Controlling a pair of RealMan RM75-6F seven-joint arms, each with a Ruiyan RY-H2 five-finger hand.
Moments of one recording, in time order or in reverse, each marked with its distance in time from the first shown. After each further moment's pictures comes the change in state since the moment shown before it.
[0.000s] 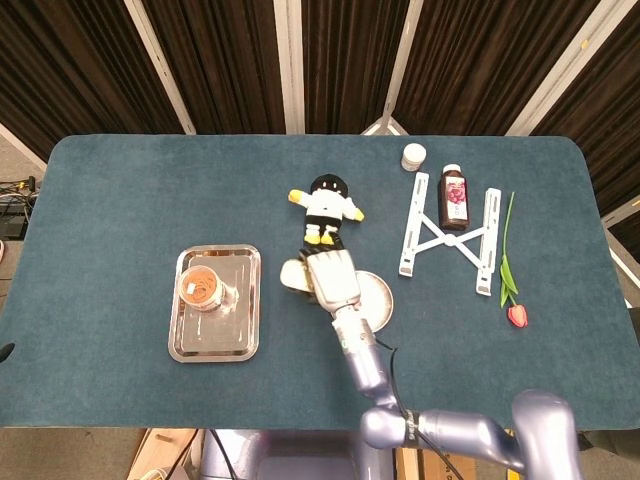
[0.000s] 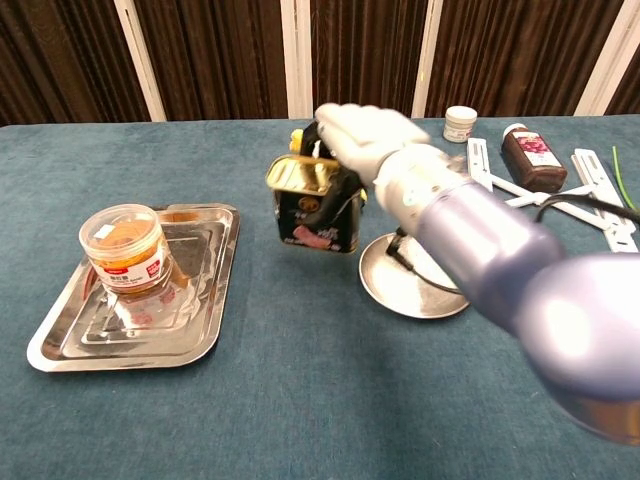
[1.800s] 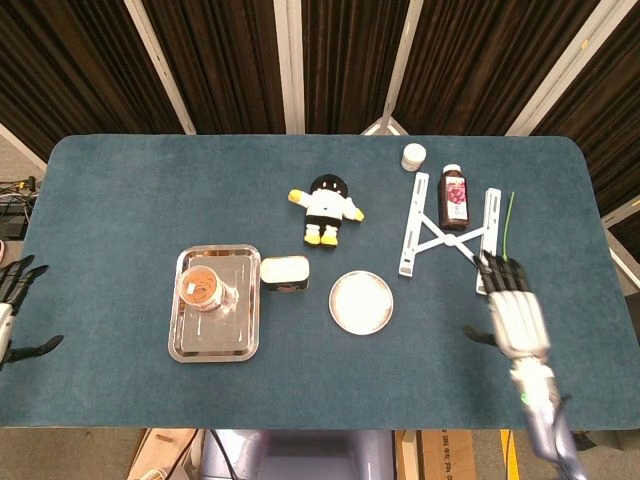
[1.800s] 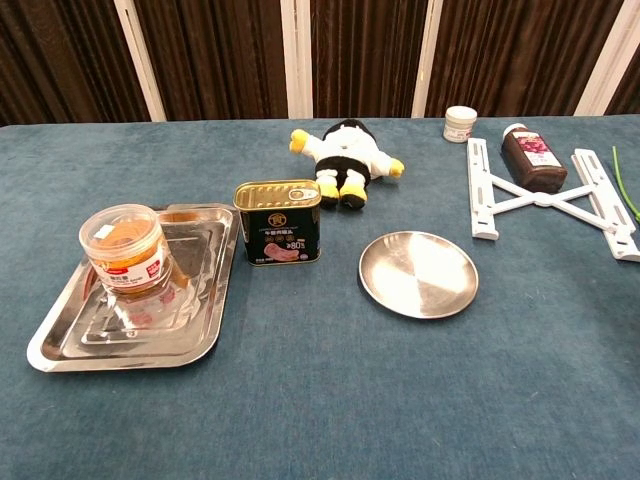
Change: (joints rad) left arm -0.094 -0.004 0.044 0.119 0.293 -0.088 -0.274; right arm -0.555 0.685 -0.405 -0.262 -0.412 0.309 0.556
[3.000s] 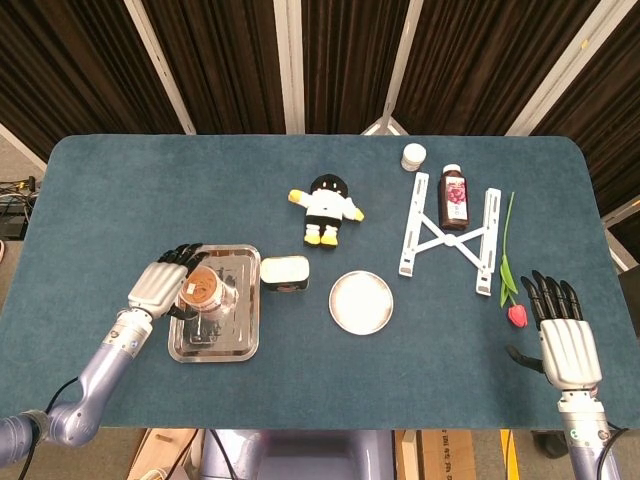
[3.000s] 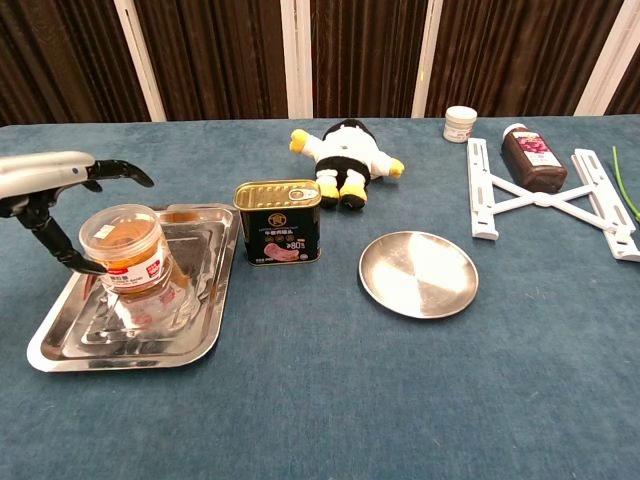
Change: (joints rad) left arm -0.473 -0.335 -0.067 0.004 -0.430 -0.462 0.490; right arm -0.153 0.037 0.005 0.105 -0.116 0.050 0.112
